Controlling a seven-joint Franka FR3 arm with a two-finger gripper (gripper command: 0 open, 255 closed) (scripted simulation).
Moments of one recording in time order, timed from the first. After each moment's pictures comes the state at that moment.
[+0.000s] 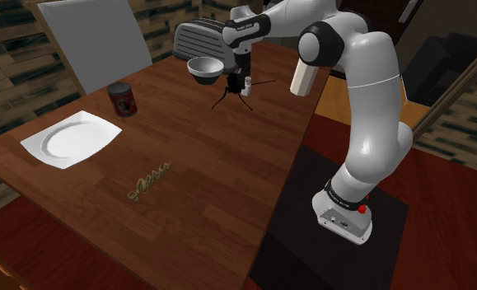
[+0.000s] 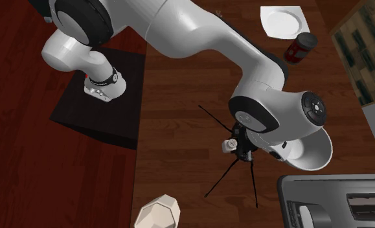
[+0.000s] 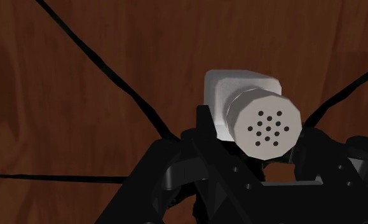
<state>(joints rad) -0.14 0.64 -0.19 -1.38 -0.01 1.84 -0.61</state>
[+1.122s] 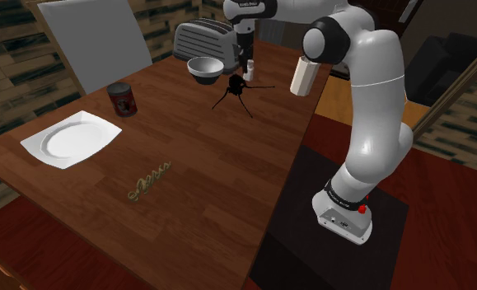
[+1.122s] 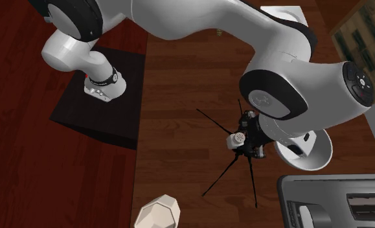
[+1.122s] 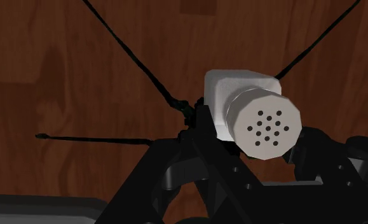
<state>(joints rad) -0.14 0.59 -0.19 -1.23 -0.01 1.65 -0.62</state>
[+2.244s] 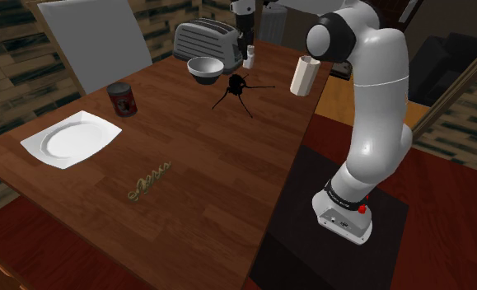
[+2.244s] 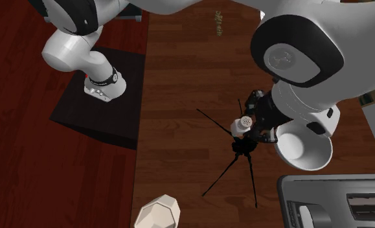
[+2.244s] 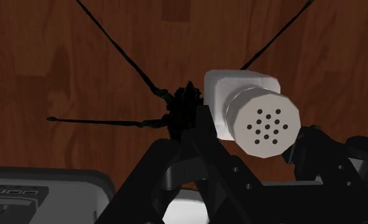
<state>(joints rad) -0.12 0.54 -0.19 -1.11 -0.02 1.48 -0.60</state>
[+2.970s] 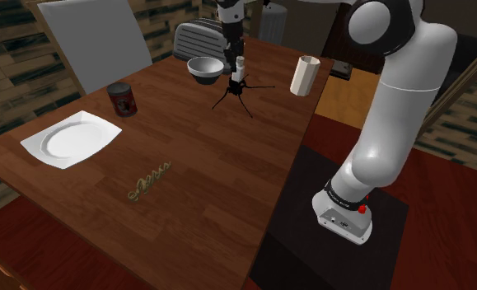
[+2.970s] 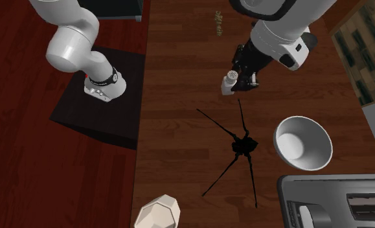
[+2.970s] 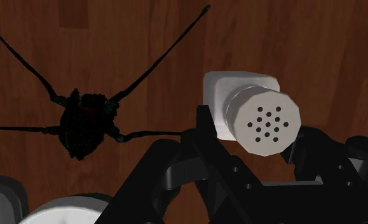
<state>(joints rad) 0.06 0.24 -0.13 -1.55 -0.05 1.60 -0.38</state>
